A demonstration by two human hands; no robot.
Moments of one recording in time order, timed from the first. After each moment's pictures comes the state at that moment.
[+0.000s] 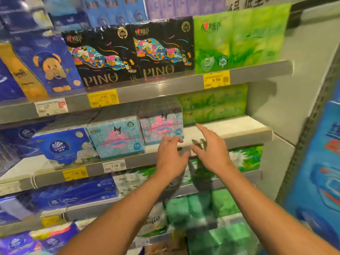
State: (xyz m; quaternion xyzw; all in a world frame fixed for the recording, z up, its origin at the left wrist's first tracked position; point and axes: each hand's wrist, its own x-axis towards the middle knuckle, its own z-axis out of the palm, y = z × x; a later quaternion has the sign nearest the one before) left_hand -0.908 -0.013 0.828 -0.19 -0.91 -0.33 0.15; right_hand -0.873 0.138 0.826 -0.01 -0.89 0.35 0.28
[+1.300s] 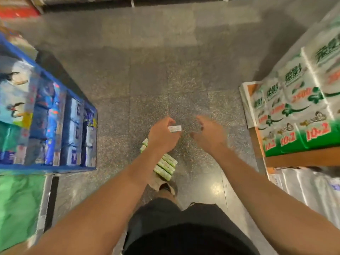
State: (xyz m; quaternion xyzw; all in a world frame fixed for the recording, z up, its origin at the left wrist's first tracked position) left_hand -0.027 0.359 0.561 -0.62 -0.67 -0.10 -0.40; right_hand 0.140 0.335 0.548 -0.76 -0.57 0.30 0.10
